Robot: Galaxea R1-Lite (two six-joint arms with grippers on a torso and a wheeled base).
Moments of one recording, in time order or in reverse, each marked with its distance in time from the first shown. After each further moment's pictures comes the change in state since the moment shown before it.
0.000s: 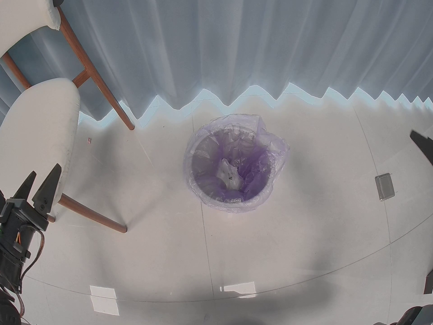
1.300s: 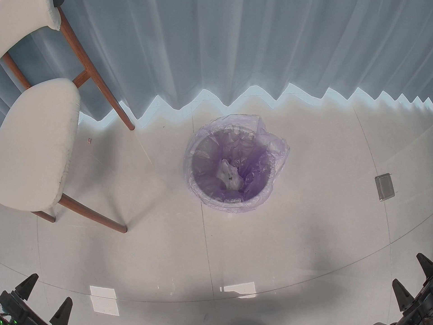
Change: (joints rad) left arm 0.077 -1.032 -0.010 1.421 -0.158 0.249; right arm -0.083 -0.758 0.647 0.209 0.119 -0.199
